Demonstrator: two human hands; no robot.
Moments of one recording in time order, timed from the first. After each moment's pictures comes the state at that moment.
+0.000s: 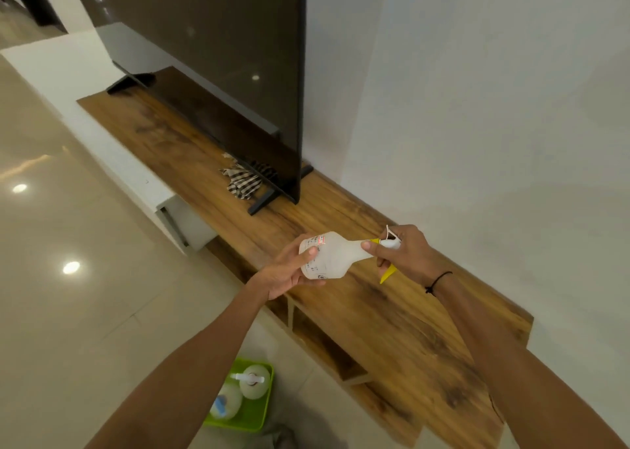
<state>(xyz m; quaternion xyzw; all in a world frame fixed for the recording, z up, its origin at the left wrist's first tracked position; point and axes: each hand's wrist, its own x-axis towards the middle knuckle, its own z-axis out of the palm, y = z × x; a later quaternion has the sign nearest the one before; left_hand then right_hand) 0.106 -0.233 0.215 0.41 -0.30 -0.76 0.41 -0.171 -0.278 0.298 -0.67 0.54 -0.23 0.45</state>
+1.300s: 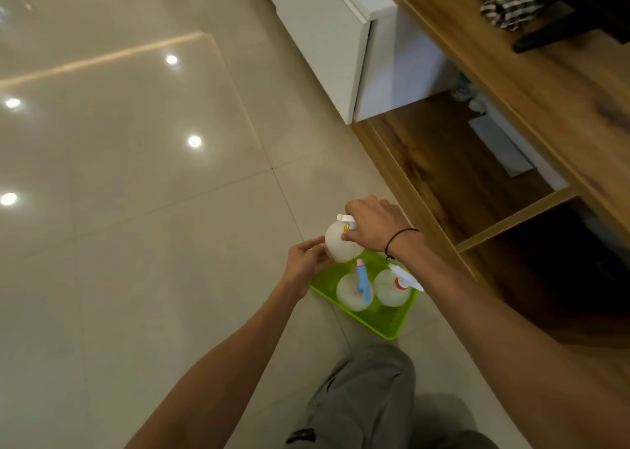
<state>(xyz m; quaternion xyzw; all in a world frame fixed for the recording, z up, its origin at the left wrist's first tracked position) 0.310 0.047 -0.126 0.63 -0.01 -0.54 0.56 0.212 -0.092 0.004 -0.92 0.34 0.14 0.15</state>
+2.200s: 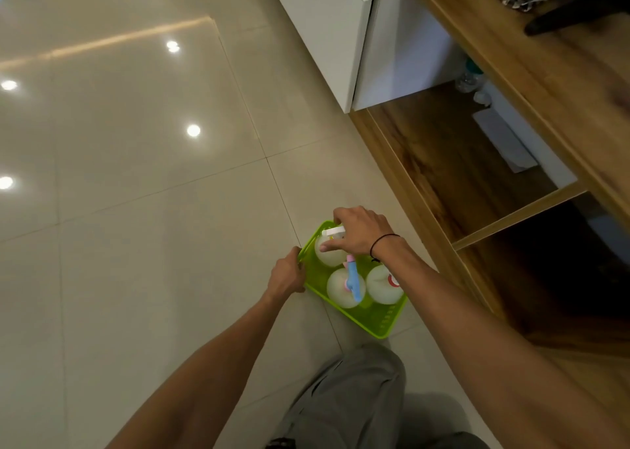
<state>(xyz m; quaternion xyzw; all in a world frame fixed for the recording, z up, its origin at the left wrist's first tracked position) 0.310 0.071 -0.154 0.84 -0.26 -0.43 0.19 0.209 -0.103 -0.075 -0.91 0.32 0.15 0.20</state>
